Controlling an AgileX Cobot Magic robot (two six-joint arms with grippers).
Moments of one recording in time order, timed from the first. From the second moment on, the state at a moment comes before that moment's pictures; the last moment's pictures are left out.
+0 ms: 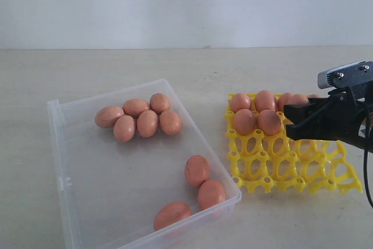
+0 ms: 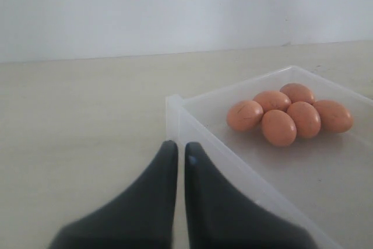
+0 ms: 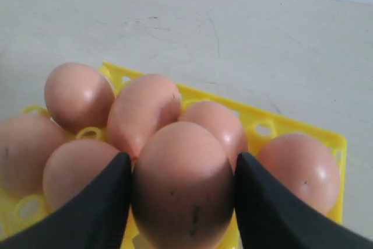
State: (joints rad) left arm -0.09 0.00 0.00 -0.18 0.29 0.20; right arm -0.11 1.79 -0.49 -0.49 -0.80 0.21
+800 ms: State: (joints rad) left arm -0.09 0.00 0.00 -0.18 0.29 0.20; right arm -0.11 1.74 -0.49 -0.47 -1.04 0.33
